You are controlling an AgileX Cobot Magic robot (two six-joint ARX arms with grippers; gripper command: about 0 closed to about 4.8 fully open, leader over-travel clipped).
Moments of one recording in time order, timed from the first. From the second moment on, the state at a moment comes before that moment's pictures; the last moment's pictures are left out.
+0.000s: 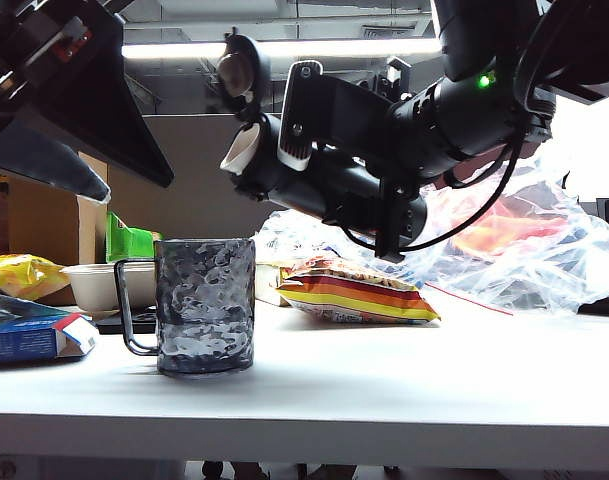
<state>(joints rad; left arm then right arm) -0.63 0.88 0.56 -0.26 0.09 0.06 0.64 1.64 0.73 0.75 0.03 -1.29</state>
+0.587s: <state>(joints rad) -0.63 0.88 0.56 -0.26 0.09 0.06 0.64 1.65 0.73 0.79 0.02 -1.33</state>
